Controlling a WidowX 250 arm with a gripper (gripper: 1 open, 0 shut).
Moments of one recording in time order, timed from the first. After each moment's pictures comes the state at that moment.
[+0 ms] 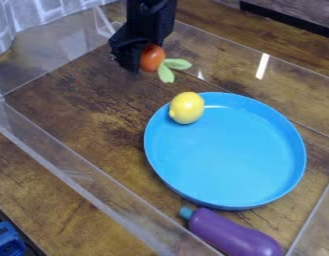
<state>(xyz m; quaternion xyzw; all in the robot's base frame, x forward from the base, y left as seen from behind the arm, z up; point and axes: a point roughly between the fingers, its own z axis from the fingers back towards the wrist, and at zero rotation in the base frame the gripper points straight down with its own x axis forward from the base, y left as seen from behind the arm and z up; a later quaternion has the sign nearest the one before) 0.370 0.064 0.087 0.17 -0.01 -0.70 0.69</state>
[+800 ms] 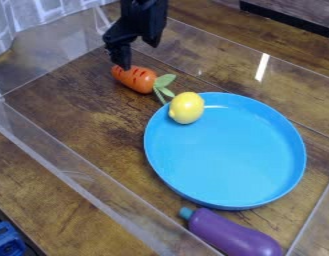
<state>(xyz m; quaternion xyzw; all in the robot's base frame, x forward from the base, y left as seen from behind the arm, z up) 0.382 0.078 0.077 0.19 -0.03 -0.71 0.68</state>
